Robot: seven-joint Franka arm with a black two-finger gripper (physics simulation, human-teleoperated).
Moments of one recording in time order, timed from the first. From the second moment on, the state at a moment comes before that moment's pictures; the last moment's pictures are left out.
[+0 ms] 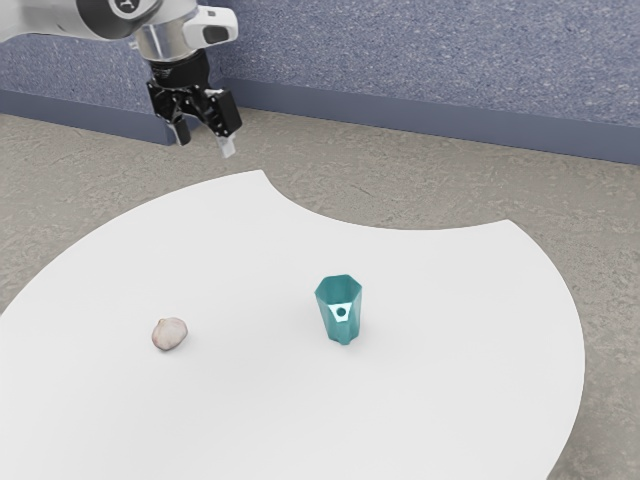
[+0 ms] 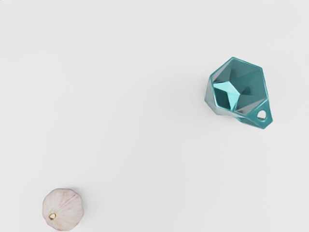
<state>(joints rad) -0.09 0.04 0.04 -1.49 -0.01 1.61 0.06</state>
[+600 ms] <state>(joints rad) -0.07 0.05 0.00 -1.64 -0.02 1.70 0.00</state>
